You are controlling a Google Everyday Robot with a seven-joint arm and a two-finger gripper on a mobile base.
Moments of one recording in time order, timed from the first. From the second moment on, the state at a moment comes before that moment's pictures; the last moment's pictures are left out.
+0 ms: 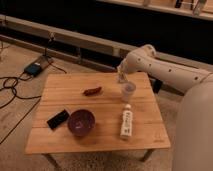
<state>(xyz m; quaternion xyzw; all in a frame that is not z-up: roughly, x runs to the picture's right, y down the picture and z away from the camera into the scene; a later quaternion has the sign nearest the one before) 0.120 -0.093 0.863 -0.11 -0.02 0.70 0.71</state>
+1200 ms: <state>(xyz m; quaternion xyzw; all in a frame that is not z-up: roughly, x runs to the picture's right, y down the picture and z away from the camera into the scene) 0.148 -0.066 0.864 -0.11 -0.03 0.69 0.71</state>
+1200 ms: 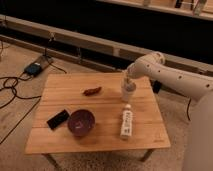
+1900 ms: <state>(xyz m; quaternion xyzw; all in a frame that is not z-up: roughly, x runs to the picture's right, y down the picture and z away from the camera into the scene) 0.161 -0.060 0.868 -0.10 -0.03 0.70 0.71</state>
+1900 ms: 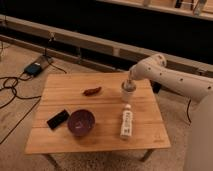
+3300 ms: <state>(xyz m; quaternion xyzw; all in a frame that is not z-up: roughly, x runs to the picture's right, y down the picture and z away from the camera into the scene) 0.147 -0.040 0.872 -0.11 -0.01 0.69 0.72</state>
